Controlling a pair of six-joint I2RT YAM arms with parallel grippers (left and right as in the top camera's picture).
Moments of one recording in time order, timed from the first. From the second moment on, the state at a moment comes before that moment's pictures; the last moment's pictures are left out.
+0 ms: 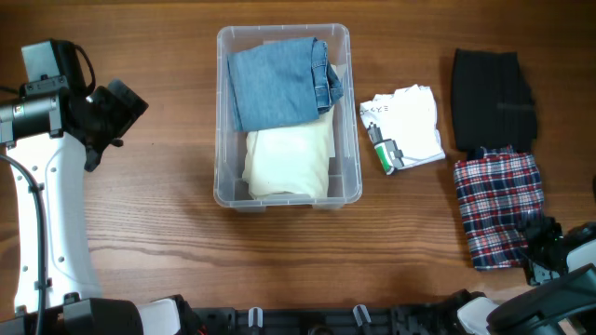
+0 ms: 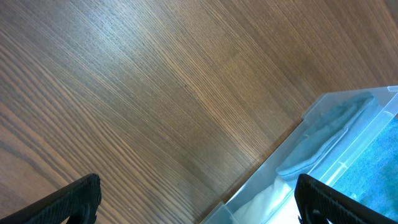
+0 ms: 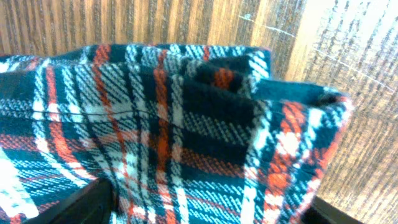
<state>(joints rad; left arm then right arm) 0.24 1.49 1.49 -1.16 -0.01 -0.62 -1.04 1.41 0.60 -0.58 -0.17 0.40</state>
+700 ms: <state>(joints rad) 0.24 1.49 1.49 -1.16 -0.01 -0.62 -1.05 1.43 0.60 -0.55 -0.29 0.38</state>
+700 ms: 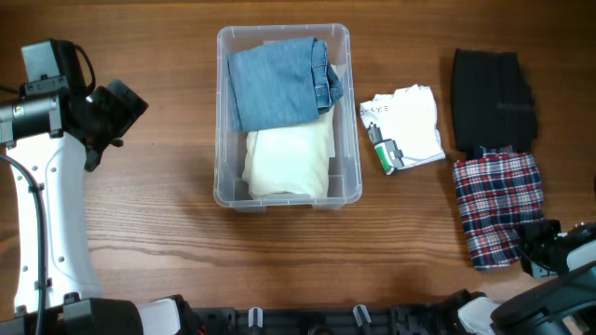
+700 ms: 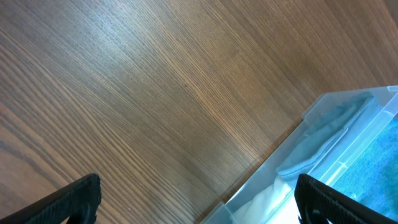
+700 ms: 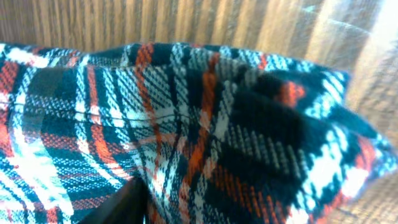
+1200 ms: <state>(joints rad) 0.24 1.49 1.49 -1.16 -0.01 -0.62 -1.05 1.40 0.63 -0.76 -0.38 0.31</state>
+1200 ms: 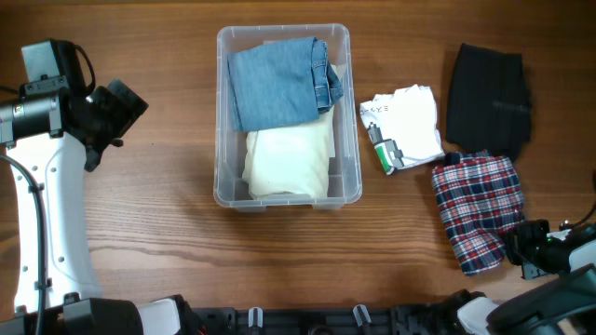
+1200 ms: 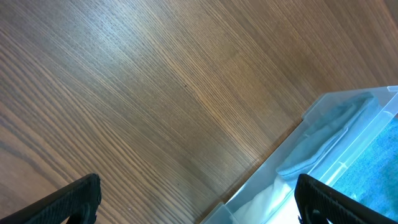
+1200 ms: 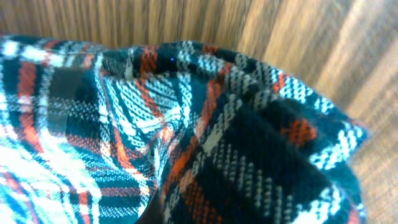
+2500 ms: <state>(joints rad) 0.24 1.49 1.49 -1.16 0.00 -0.62 -0.03 1.21 1.55 -1.02 -0.52 0.27</state>
